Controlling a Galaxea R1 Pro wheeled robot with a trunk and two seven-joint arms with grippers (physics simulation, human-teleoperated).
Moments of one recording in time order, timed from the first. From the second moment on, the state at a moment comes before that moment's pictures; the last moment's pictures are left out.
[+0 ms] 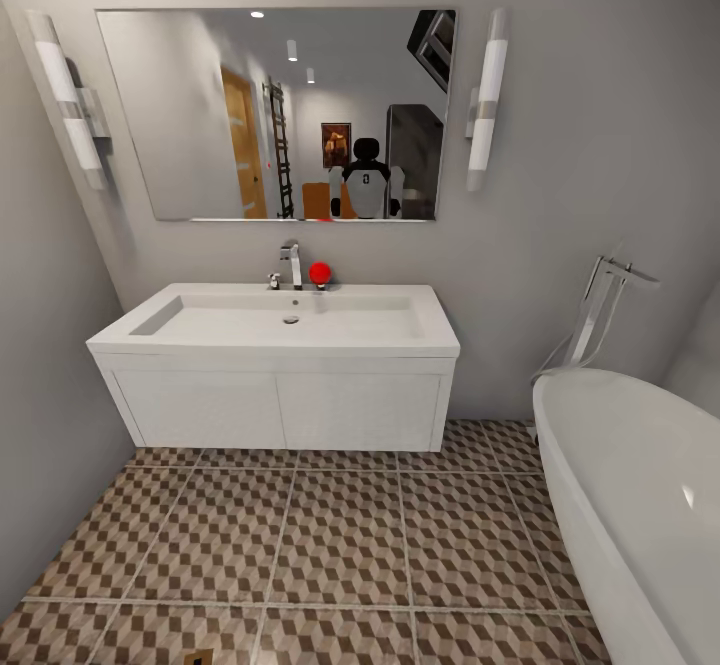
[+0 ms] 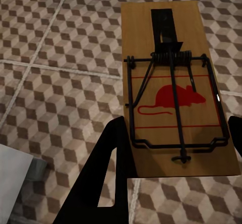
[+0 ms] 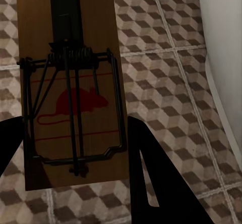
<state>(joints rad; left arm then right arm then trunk) -0.26 0.01 -0.32 0.07 0.43 -0.79 0.13 -0.19 0.01 0.64 -0.11 -0.66 -0.61 -0.34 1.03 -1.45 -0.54</state>
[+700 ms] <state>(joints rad) -0.26 0.01 -0.32 0.07 0.43 -0.79 0.13 -0.19 0.01 0.65 -0.11 -0.66 -0.61 -0.34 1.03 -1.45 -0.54</state>
